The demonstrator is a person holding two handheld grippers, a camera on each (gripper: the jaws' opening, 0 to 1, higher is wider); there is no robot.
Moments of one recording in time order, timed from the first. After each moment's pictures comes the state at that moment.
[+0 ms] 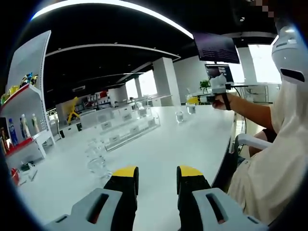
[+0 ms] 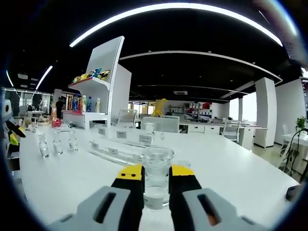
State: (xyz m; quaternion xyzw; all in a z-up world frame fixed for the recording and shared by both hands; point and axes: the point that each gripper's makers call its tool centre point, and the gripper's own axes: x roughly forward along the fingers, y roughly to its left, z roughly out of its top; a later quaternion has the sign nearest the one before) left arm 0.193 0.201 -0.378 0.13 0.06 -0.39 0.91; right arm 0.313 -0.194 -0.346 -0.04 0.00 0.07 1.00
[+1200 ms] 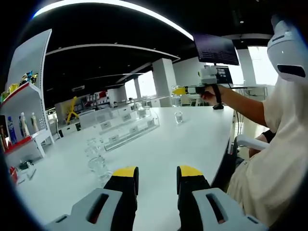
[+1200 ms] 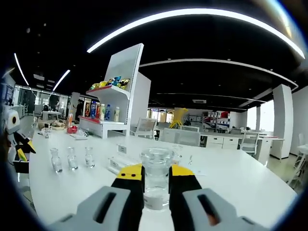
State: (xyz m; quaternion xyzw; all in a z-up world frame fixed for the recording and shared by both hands) left arm 0.194 0.203 -0.378 0.12 0.06 -0.40 0.91; right arm 0.350 -0.123 -0.291 -0.06 -0.03 0.16 0.99
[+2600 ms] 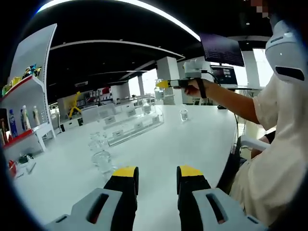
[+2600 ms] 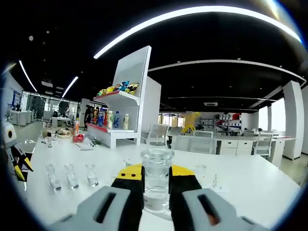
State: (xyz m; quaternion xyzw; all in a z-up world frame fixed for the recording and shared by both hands) left arm 0.210 0.212 -0.387 0.11 0.08 -0.39 0.91; right arm 0.427 -0.059 -0.266 -0.04 -0.05 0.21 0.98
